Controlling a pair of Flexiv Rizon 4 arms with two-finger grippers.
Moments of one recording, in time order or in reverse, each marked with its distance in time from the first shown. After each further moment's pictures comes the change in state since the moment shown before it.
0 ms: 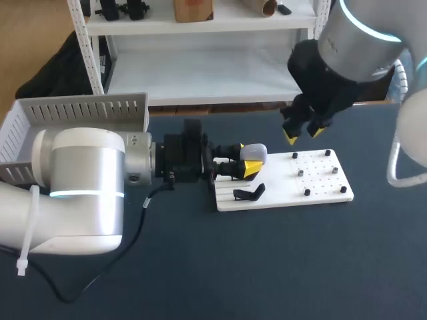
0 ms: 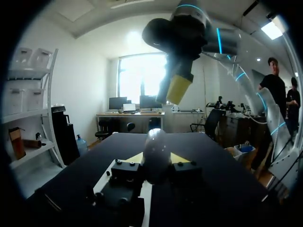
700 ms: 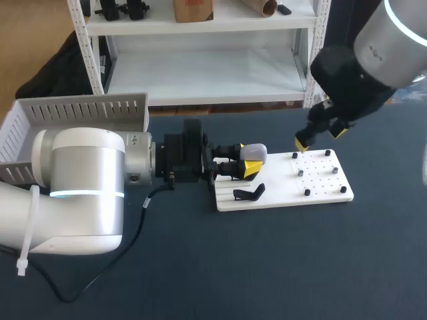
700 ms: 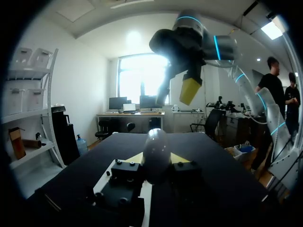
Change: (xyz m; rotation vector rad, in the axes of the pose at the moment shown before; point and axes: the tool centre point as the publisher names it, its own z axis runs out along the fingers) left arm 0.000 0.000 0.000 0.000 0.000 0.000; right arm 0.019 -0.021 -0.004 -0.088 -0.029 -0.123
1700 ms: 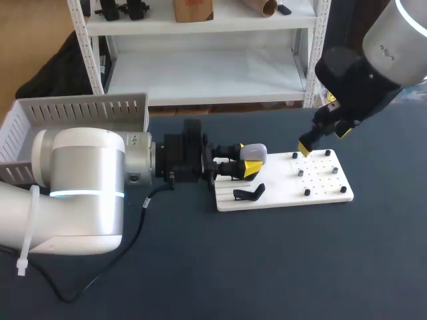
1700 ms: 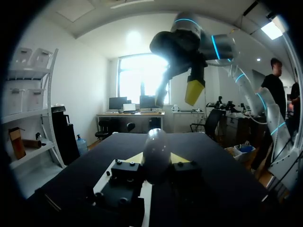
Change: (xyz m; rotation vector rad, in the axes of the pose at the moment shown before) left arm 0.000 0.000 0.000 0.000 0.000 0.000; right arm 0.005 -0.004 -0.001 -0.029 0.019 -0.064
